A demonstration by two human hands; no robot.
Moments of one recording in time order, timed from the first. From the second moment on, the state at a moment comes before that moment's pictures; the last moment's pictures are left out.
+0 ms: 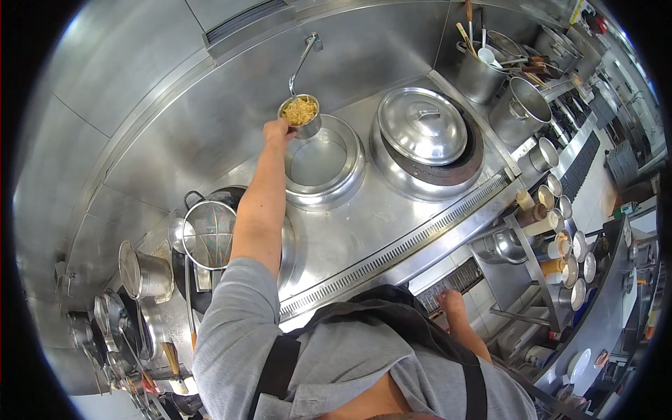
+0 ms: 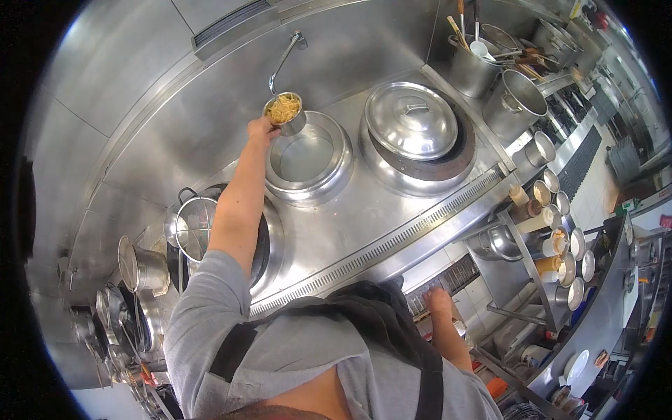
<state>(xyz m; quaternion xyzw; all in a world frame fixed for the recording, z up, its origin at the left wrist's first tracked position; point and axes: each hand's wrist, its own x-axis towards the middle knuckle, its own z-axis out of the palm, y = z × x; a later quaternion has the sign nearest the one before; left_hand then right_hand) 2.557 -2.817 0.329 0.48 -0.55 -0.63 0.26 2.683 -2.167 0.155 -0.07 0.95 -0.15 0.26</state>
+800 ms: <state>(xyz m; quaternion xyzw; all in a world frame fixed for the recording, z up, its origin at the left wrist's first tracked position) 2.611 -2.814 0.284 0.49 -0.56 -0.63 0.20 2.677 -2.168 0.139 -0.10 0.95 -0.14 0.28</state>
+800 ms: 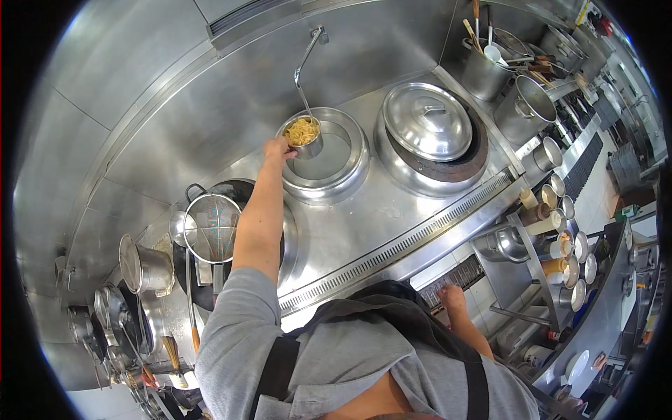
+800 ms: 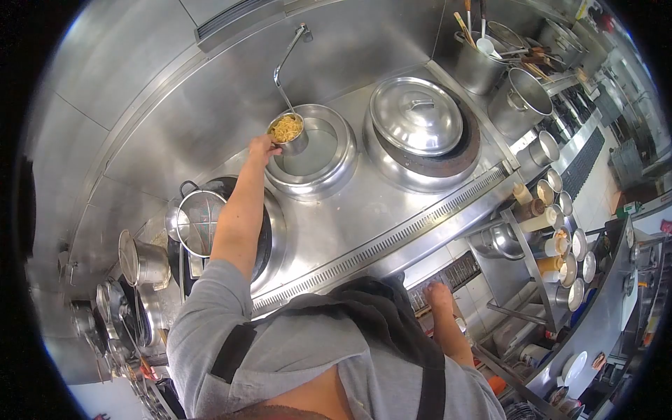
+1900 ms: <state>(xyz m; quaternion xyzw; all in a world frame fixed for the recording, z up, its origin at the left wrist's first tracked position) 2.579 -2.786 0.297 0.39 -0.63 -0.66 0.11 2.687 -2.164 0.143 -0.10 0.95 -0.14 0.26</state>
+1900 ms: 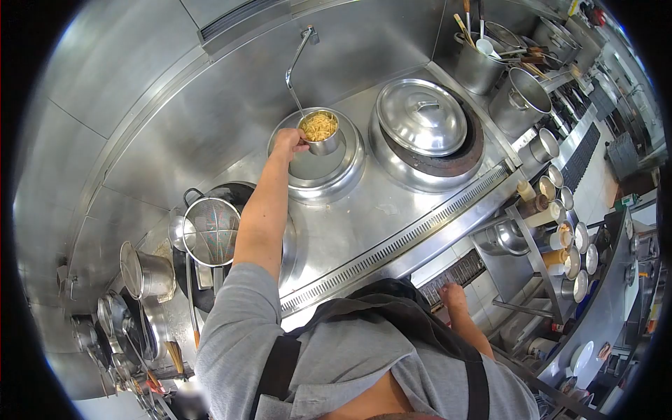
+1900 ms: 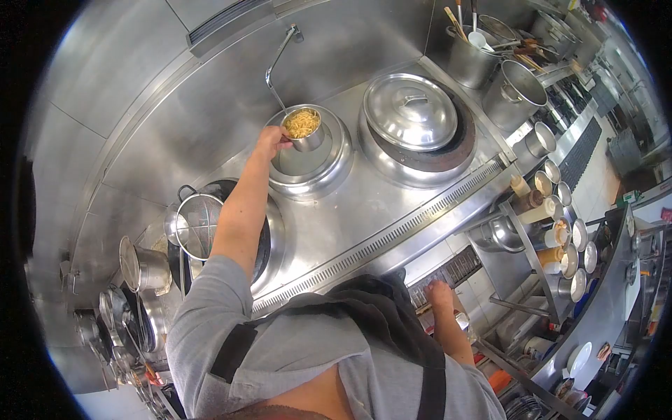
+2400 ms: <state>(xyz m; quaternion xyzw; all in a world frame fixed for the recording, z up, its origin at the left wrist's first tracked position) 2.558 -2.817 0.321 0.45 -0.56 -0.66 0.22 2.688 -2.158 0.138 -0.08 0.95 -0.16 0.26</state>
